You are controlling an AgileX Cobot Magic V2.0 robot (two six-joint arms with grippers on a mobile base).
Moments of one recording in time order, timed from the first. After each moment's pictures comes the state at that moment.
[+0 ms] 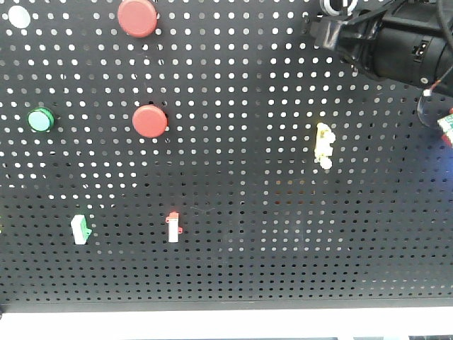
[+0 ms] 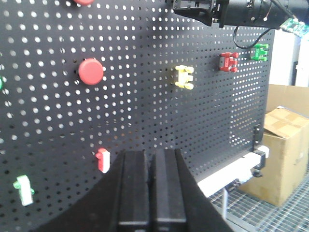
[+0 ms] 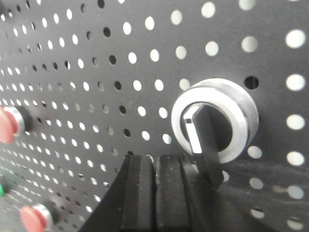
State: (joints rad) left arm -0.36 0.36 -0.67 -0.88 0.44 0.78; right arm 0.23 1.41 -1.59 1.17 0.42 -0.98
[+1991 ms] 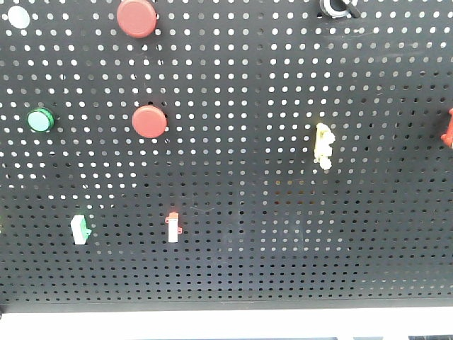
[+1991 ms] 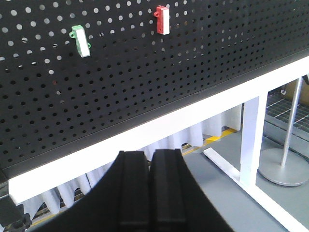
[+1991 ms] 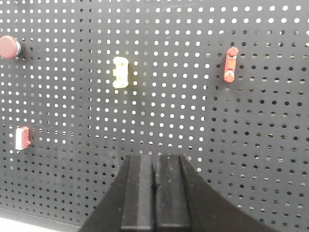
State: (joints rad) left arm -0.36 0.14 -0.29 -0.27 0.43 0.37; right arm 0.22 0.10 -0.27 0.95 0.05 -1.01
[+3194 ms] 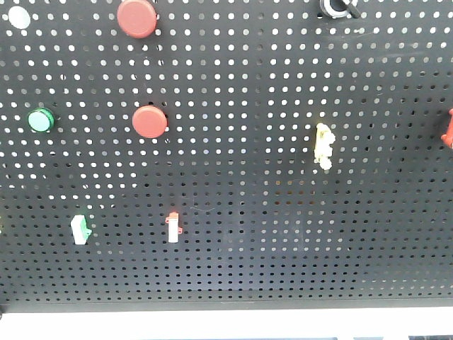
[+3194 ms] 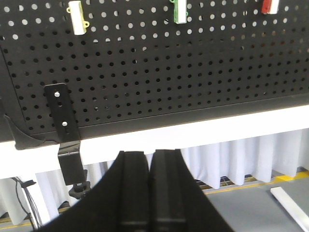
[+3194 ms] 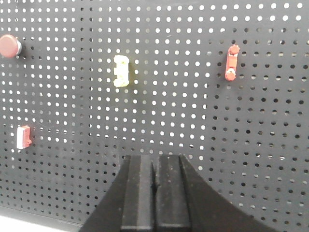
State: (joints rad) left arm -0.16 -0.01 0.03 -0.10 0.12 0.15; right arm 0.22 0.10 -0.27 0.95 0.06 -1.01
